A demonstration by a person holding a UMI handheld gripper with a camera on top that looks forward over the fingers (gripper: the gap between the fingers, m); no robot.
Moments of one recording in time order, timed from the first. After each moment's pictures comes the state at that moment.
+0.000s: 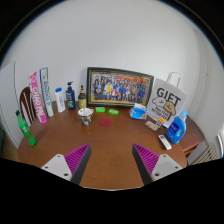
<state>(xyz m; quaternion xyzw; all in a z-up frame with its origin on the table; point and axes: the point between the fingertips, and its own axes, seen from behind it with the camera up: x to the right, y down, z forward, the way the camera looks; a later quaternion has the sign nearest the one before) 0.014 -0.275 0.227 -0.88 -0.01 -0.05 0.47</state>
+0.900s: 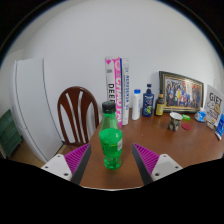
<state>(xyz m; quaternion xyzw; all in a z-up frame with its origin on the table) -0.479 -0.230 0.139 -0.84 -0.08 0.08 0.54</state>
